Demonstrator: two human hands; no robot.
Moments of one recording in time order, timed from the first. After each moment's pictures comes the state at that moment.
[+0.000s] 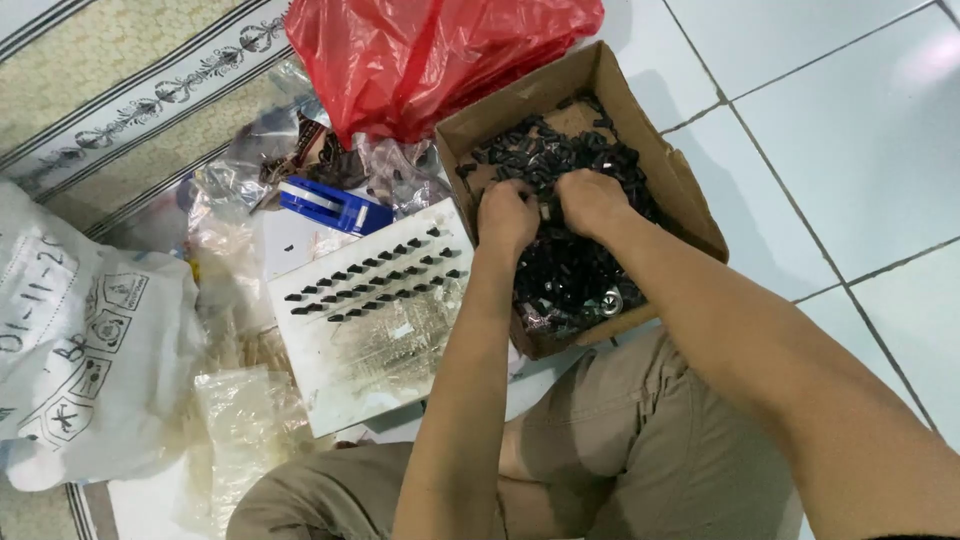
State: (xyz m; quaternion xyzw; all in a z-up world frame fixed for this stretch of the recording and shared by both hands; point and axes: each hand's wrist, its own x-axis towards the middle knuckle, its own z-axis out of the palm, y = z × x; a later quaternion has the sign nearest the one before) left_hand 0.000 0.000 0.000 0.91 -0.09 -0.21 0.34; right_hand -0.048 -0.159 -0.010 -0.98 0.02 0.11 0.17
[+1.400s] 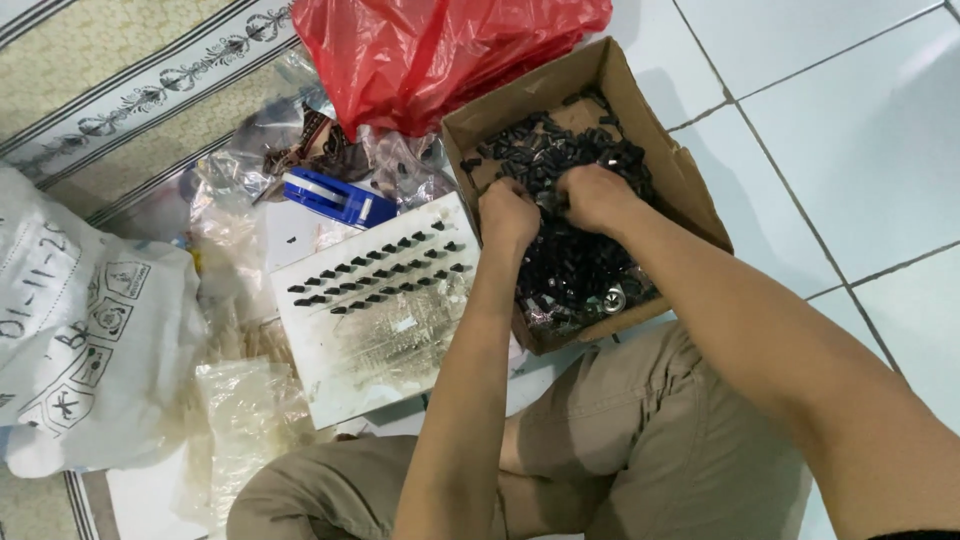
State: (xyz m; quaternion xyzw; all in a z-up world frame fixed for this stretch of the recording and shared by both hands) left_hand -0.012 0.009 0.034 0.90 -0.03 -0.21 0.39; right_hand -0.046 -0.159 0.014 -0.97 0.03 0.16 0.20
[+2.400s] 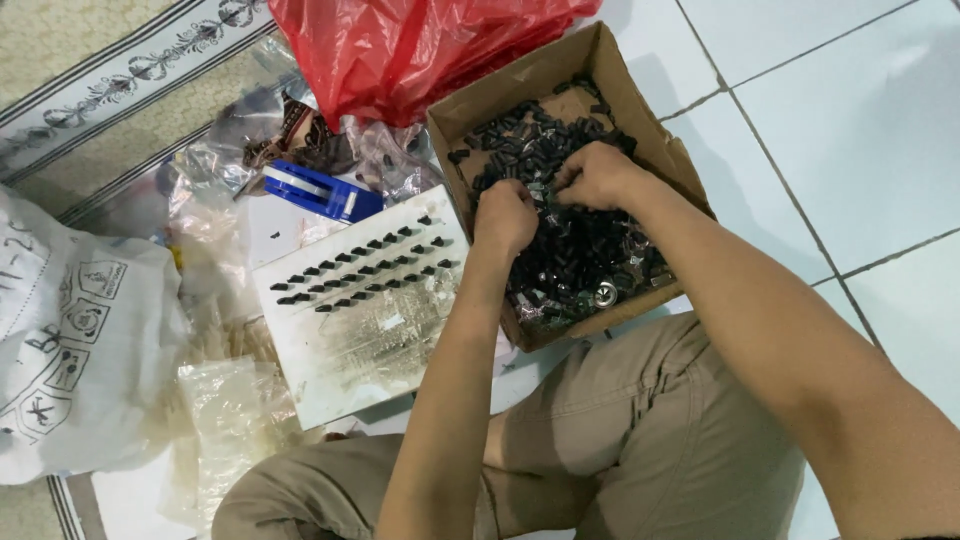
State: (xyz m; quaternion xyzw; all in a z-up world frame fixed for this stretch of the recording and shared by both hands) left_hand -0.026 0.009 0.045 0.89 -0.12 -0.26 0.36; right_hand -0.040 -0.187 0.028 -0.88 0.12 0.24 0.40
